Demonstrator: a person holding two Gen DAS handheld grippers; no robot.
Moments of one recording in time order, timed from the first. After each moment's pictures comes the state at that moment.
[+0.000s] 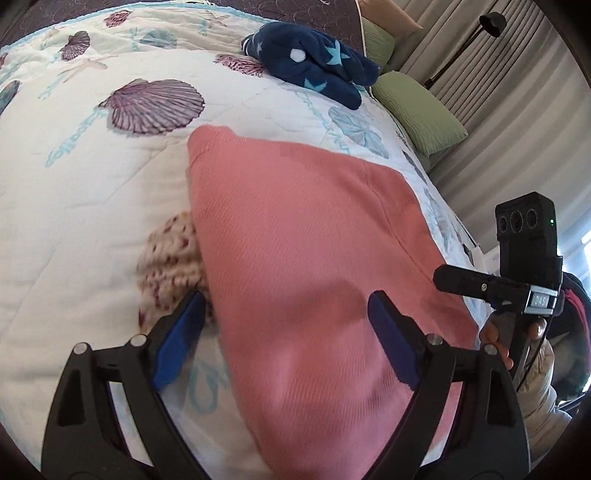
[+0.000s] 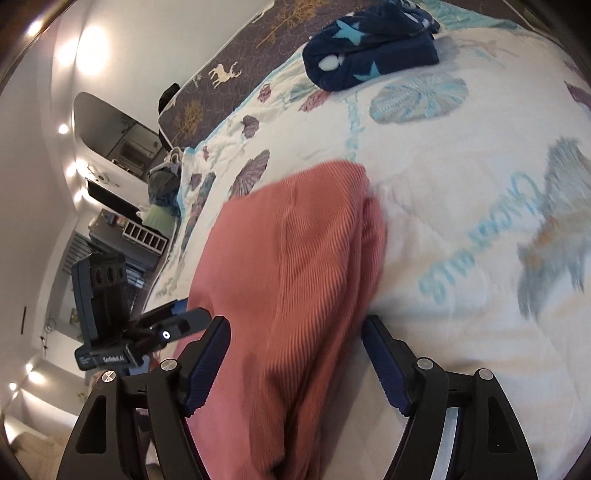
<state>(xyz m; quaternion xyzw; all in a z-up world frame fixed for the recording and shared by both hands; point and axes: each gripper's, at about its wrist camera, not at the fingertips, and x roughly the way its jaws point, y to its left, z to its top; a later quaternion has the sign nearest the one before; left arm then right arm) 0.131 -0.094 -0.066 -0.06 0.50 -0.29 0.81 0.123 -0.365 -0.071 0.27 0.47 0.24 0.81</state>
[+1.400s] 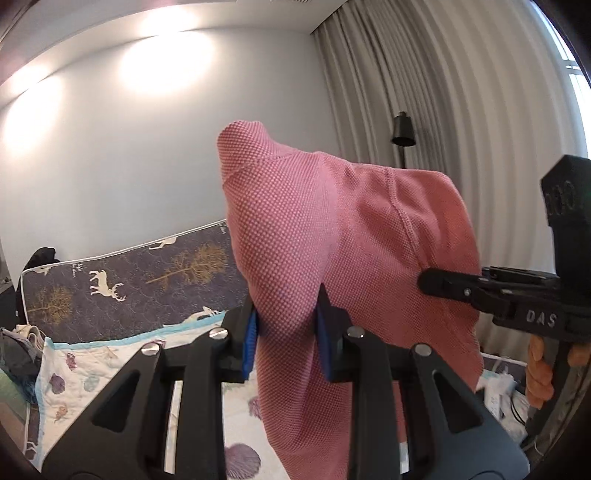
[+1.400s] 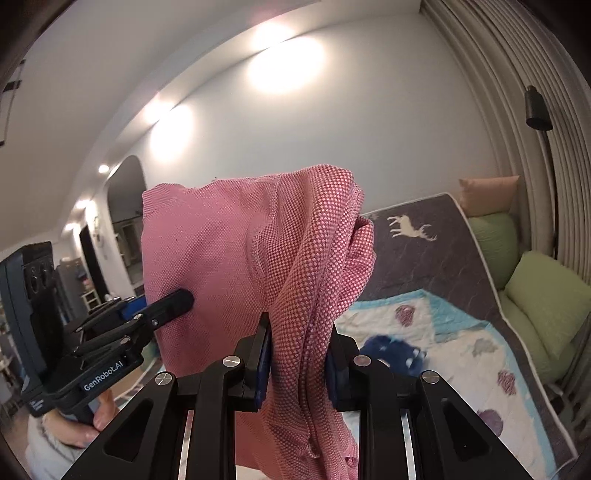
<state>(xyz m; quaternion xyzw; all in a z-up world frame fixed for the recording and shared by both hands) 0.105 -0.190 0.368 0.11 0.10 -0.25 0.96 0.058 -0.391 0.359 0.13 0.13 0.12 0.98</state>
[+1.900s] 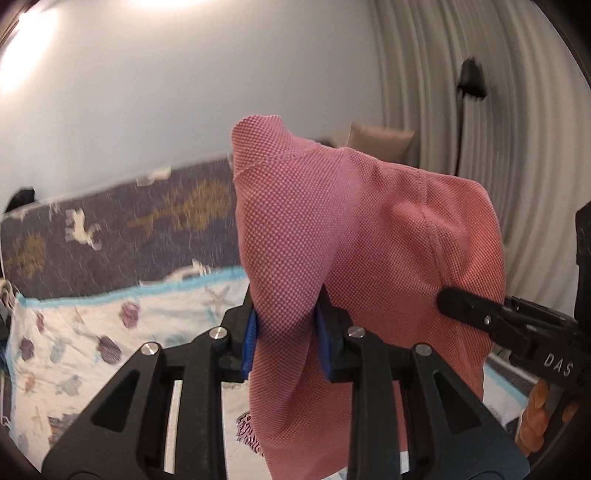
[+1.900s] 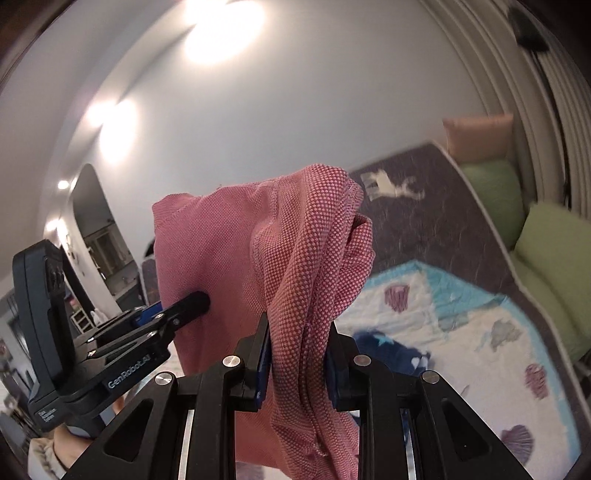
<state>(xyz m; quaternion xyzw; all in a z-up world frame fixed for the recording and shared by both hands) 0.353 -0.265 0.249 0.09 0.22 -0.21 0.95 0.279 -0.444 0.254 0.20 0.20 0.10 0.95</state>
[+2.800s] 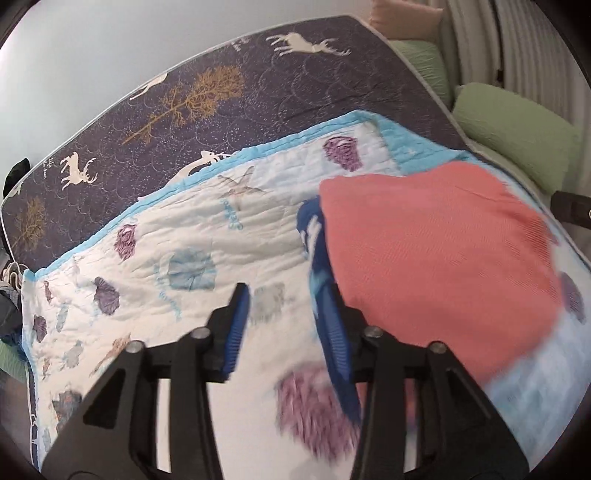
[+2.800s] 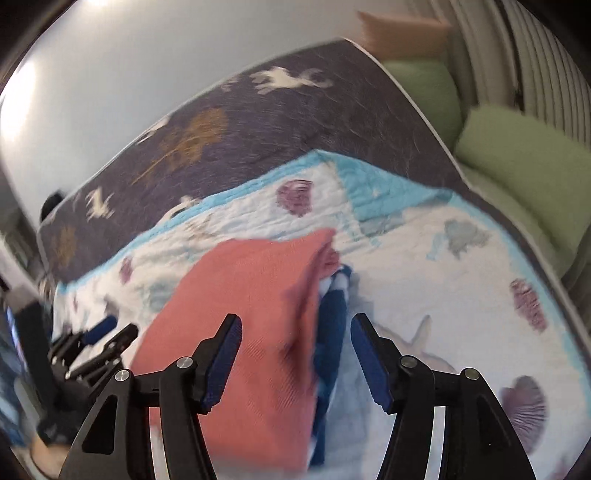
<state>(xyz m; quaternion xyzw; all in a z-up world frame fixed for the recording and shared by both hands) 0.438 -0.246 0.044 0.20 0.32 -0.15 0.91 0.368 -0.484 0.063 0.19 0.35 -0.03 0.92</state>
